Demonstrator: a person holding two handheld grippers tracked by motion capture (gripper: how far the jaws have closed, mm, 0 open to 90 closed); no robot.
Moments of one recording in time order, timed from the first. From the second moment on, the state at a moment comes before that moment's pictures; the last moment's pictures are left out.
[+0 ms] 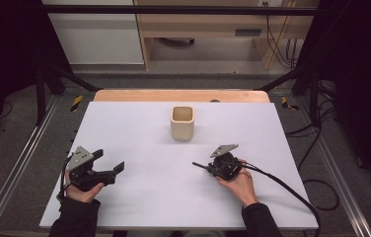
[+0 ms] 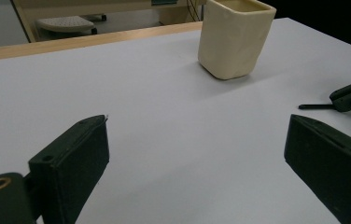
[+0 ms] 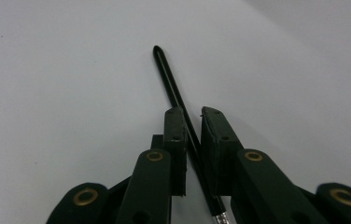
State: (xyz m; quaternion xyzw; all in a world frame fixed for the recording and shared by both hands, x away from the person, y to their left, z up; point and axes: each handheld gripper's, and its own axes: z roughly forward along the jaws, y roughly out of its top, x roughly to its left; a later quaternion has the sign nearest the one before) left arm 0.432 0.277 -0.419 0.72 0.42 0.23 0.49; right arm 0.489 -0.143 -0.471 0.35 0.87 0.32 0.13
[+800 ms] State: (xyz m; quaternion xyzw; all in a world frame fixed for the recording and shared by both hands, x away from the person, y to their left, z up) left arm 0.432 0.275 -0.420 0.73 0.42 0.23 0.49; right arm 0.482 -0.141 -0.466 0.35 0.87 0.32 0.14
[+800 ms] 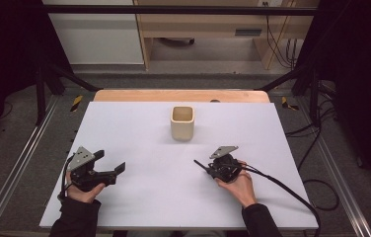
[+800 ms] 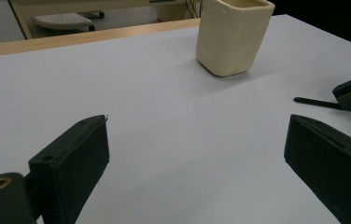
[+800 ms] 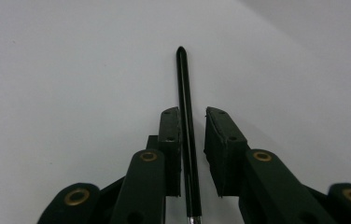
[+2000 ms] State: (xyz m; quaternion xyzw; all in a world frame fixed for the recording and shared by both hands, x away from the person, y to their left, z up) left arm 0.434 0.276 -0.423 0.73 0.42 0.22 0.48; right arm 0.503 -0.129 -0.435 0.33 0.92 0.19 0.07
